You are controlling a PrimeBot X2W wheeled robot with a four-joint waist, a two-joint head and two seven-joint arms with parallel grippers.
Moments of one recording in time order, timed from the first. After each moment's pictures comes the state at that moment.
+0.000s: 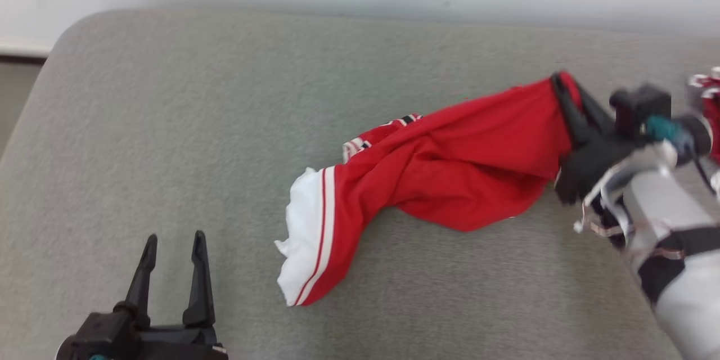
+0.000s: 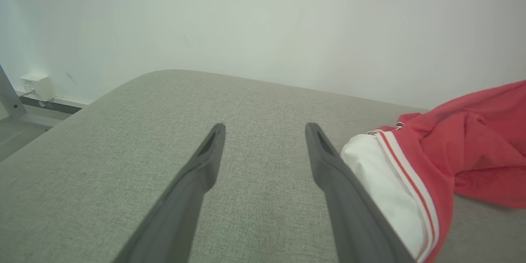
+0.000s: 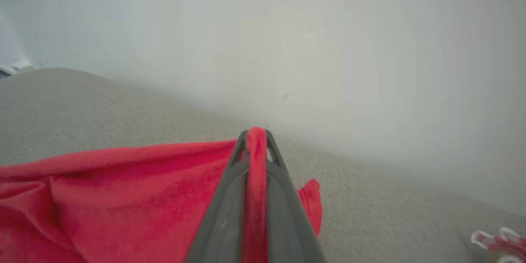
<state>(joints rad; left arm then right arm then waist) -0.08 0.05 0.01 0.11 -0.24 -0.12 -0.26 -0.86 -0.36 0.51 0.87 0.41 0.13 -0.26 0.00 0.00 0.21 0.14</state>
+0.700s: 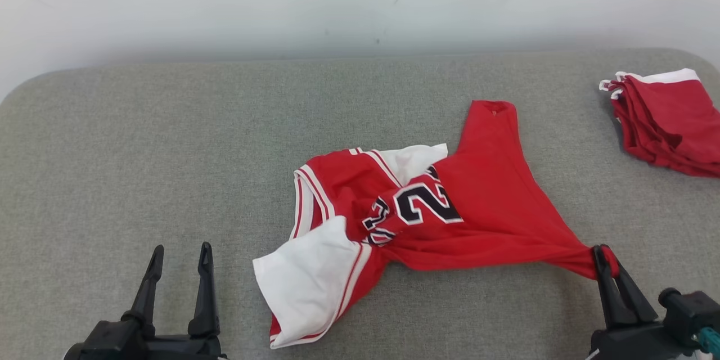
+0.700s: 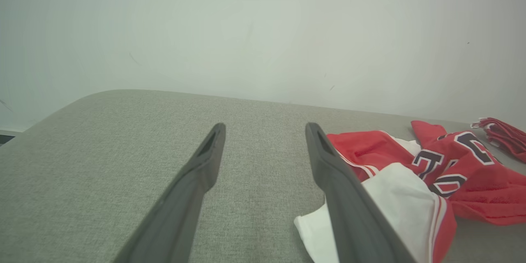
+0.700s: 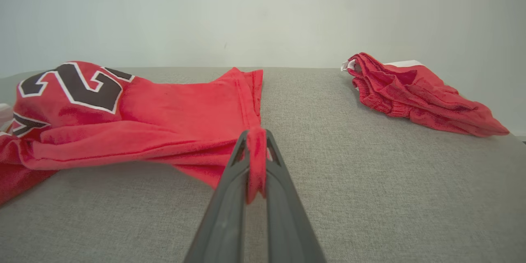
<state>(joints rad) -0.04 0.05 0.01 0.11 -0.21 -0.13 -0.26 -0.05 -0.29 0.09 0.27 0.30 0.13 -0.26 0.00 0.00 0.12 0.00</state>
